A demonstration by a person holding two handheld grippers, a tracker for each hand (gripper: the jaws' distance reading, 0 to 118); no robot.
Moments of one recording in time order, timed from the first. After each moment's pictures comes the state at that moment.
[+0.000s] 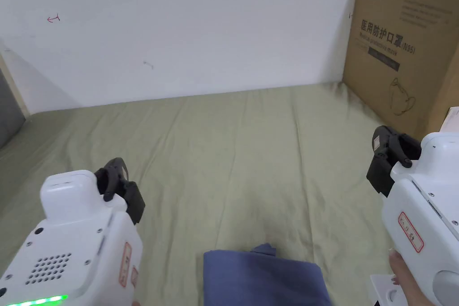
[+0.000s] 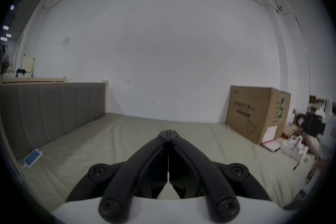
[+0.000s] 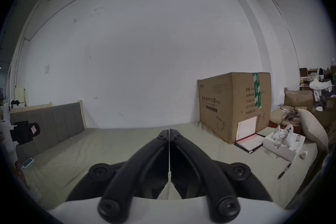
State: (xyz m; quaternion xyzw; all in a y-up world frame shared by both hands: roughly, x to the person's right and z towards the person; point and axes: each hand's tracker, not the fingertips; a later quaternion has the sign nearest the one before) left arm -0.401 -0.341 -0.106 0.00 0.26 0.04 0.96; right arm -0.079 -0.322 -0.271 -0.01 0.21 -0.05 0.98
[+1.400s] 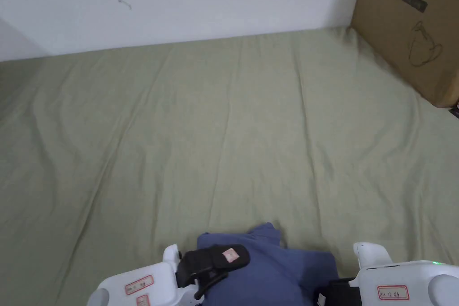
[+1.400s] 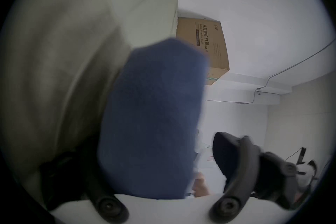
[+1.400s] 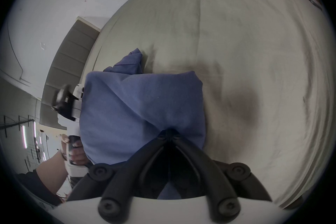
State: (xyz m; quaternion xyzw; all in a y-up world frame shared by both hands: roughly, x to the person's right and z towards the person) left arm -0.433 -0.634 -0.224 -0.31 -0.23 0.67 0.64; right arm -0.094 -0.528 -0.350 -0.59 0.35 -0.07 0.72
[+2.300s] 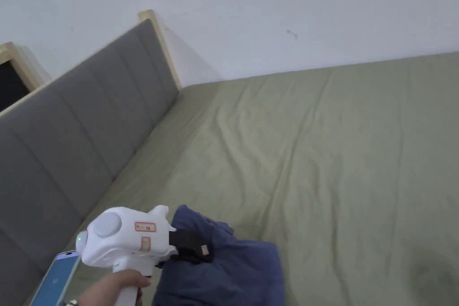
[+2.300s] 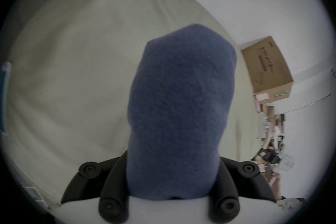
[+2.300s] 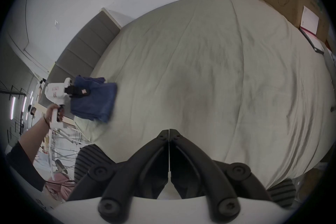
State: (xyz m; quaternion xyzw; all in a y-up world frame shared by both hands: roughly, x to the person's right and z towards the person) left arm -0.734 -0.465 -0.022 -0.45 0.13 0.39 0.79; right arm -0.159 -0.409 -0.264 -0.52 0.39 0.01 0.76
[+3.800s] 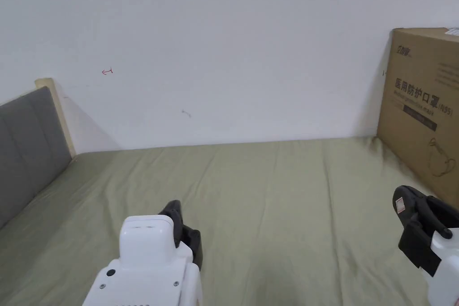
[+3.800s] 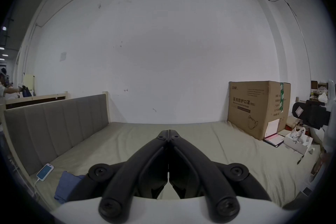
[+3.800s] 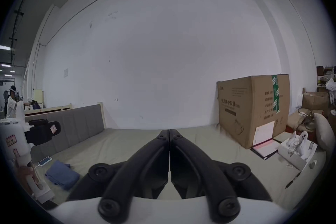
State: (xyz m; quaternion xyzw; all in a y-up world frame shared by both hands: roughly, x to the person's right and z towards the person) left arm -0.355 -0.295 -0.109 0.00 0.28 -0.01 0.96; right arm -0.066 -0.285 -0.264 0.01 0.31 -0.05 0.95
